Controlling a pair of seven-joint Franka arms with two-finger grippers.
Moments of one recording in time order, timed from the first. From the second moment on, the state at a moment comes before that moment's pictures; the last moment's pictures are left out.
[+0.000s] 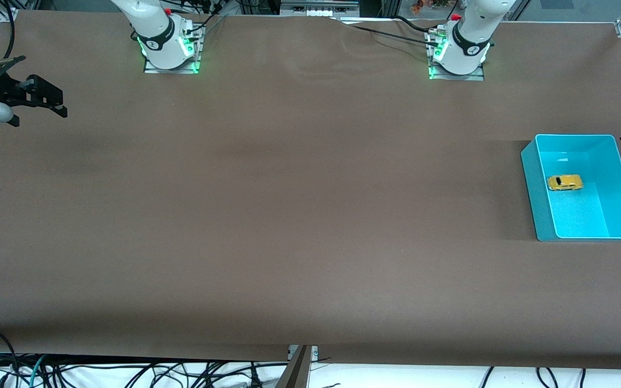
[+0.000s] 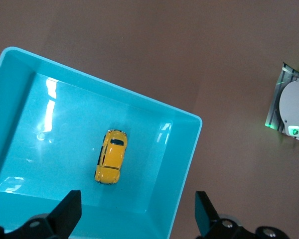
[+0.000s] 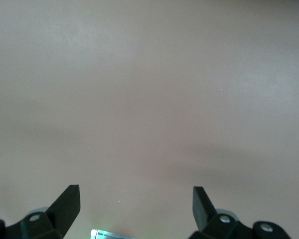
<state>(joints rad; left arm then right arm) 1.13 0.46 -0.78 -1.54 0.26 1.52 1.52 -0.13 -0.06 0.13 -1.67 0.01 1.56 -0.22</state>
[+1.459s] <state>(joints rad) 0.21 0.07 -0.25 -1.52 0.10 1.43 0.39 -0.13 -0.06 0.13 -1.67 0.01 1.56 -0.23</state>
